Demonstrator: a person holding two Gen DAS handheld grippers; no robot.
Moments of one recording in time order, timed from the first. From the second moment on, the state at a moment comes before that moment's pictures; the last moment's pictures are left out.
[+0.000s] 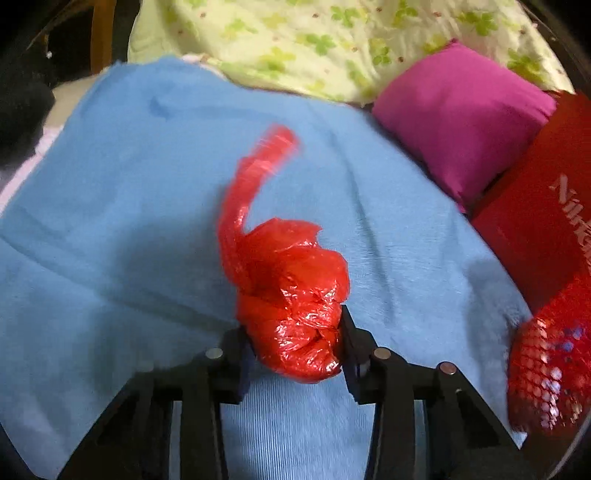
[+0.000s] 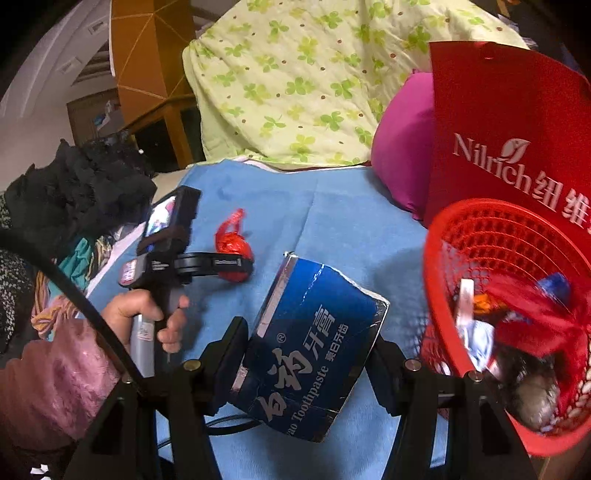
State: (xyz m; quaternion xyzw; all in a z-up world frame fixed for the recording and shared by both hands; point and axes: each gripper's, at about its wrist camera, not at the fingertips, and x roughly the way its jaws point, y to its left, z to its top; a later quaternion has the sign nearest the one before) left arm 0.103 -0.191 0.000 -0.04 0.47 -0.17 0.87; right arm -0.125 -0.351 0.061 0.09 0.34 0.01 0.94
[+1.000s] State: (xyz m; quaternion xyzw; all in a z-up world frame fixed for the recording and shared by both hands) left arm -0.159 -0.181 0.204 0.10 0.22 -0.12 0.96; right arm -0.240 -0.333 0.162 0.11 0.20 0.02 0.97
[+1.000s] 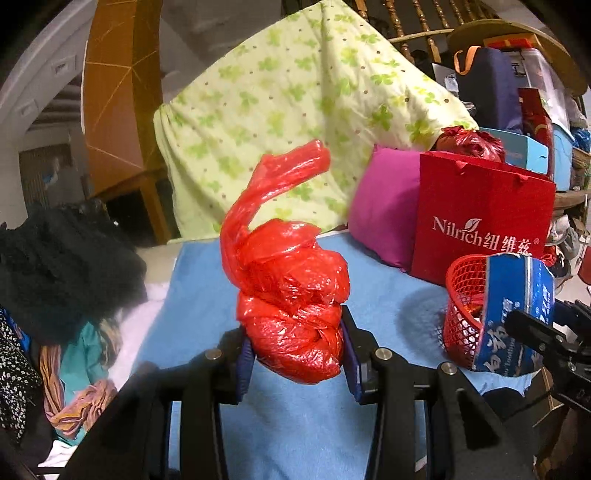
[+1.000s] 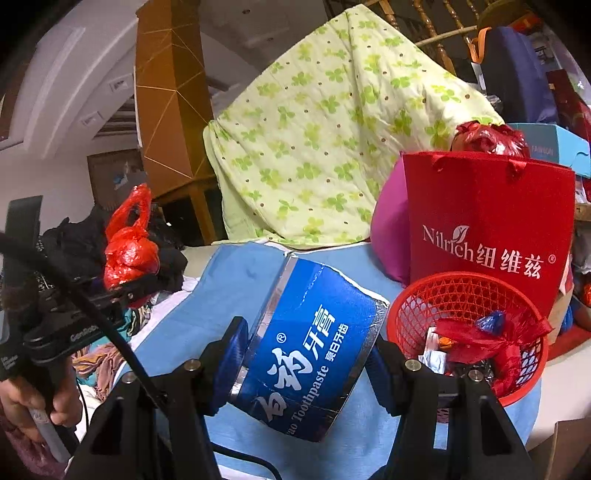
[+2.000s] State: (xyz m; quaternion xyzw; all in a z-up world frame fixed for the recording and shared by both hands) left arm -0.179 -0.207 0.192 0.13 0.24 -0.13 0.95; right arm -0.253 -0.346 0.160 0.13 0.19 0.01 0.97
